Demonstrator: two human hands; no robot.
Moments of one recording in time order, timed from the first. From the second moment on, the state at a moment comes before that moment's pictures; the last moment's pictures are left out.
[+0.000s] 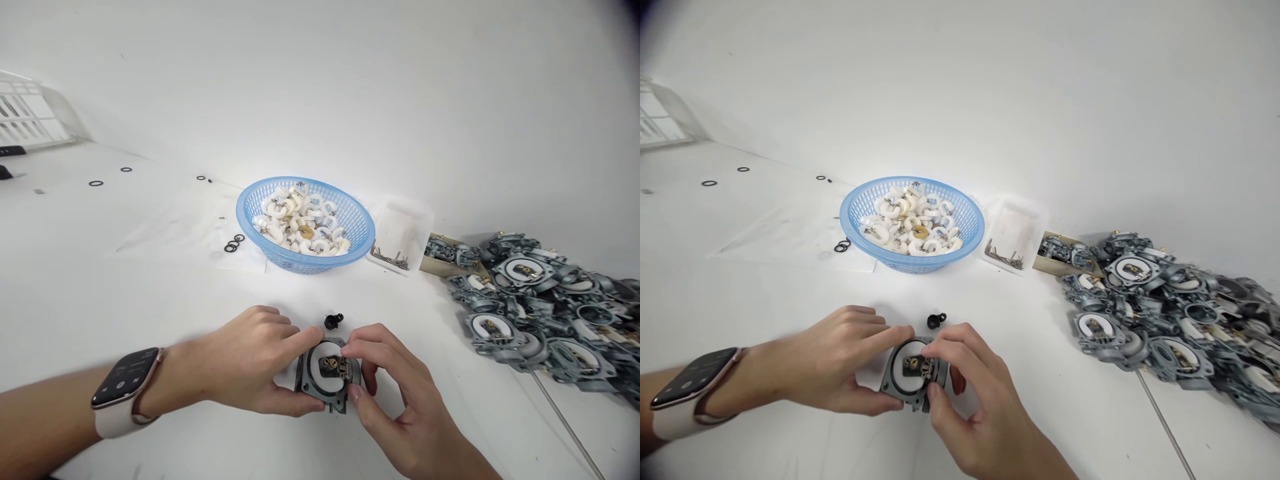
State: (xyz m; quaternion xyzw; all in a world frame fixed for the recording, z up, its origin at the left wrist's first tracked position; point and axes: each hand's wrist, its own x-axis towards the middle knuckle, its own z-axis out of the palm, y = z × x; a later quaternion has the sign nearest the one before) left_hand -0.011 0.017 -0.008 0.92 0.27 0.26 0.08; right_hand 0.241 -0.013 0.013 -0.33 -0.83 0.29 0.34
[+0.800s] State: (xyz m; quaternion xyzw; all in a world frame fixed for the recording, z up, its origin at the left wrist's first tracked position) left_hand -0.012 0.017 -0.008 0.92 0.27 0.26 0.08; right_hand 0.240 -0.011 0.011 -0.32 -0.83 0.26 0.37
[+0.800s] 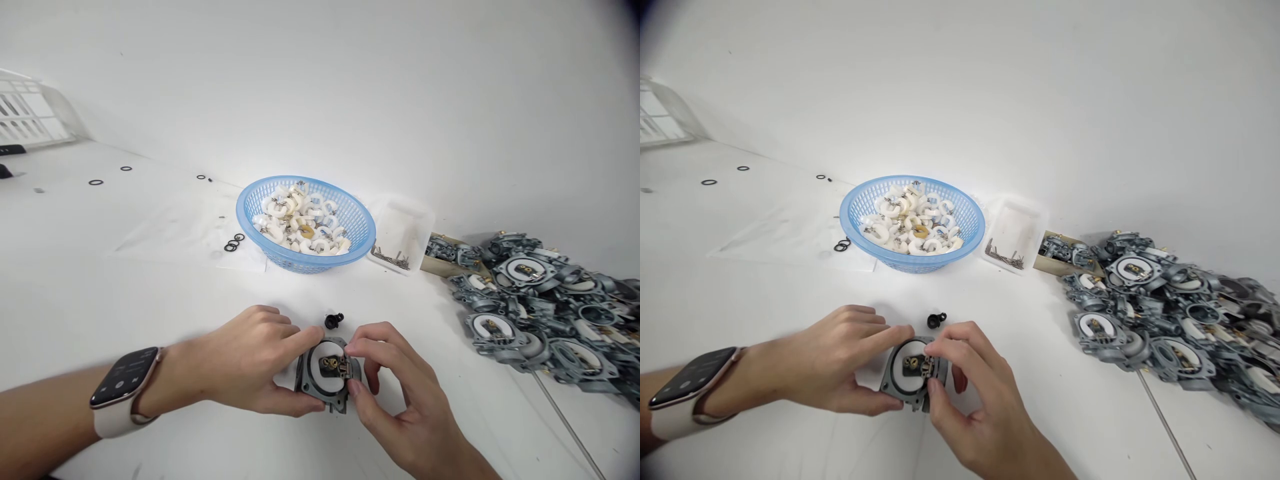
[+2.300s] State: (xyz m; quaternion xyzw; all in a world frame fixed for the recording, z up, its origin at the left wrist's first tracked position) left_hand -0.011 0.016 -0.006 0.93 0.27 0.25 0.07; right_hand 0.239 -0.010 0.011 -0.32 -0.83 0.26 0.36
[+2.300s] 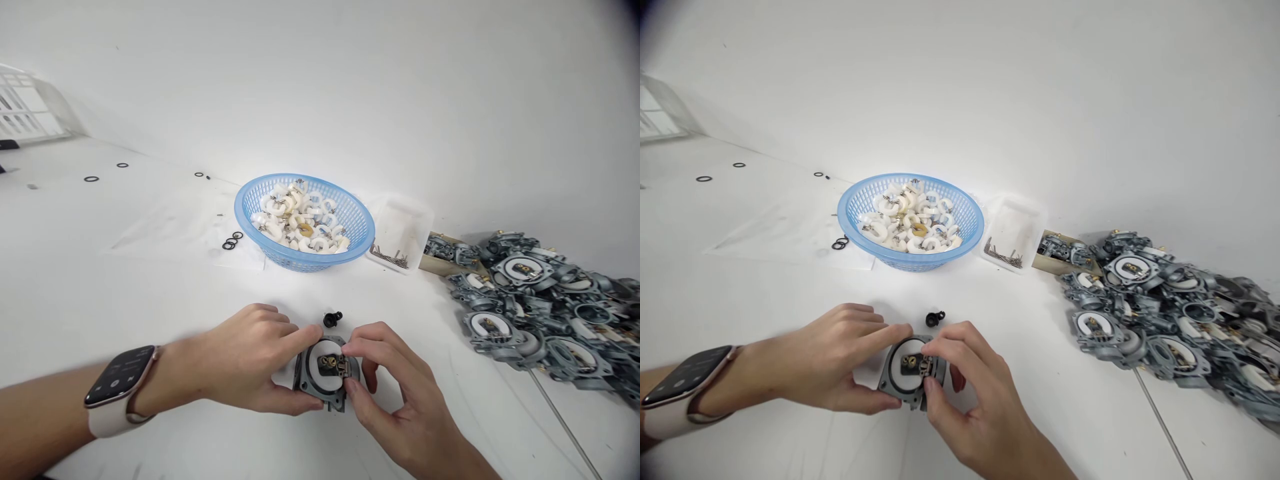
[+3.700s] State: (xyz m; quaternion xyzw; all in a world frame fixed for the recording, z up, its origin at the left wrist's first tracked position) left_hand -0.011 0.017 -0.006 0.93 0.27 0.25 0.09; right_hand 0.241 -0.014 0.015 -0.32 -0.82 0.31 0.36
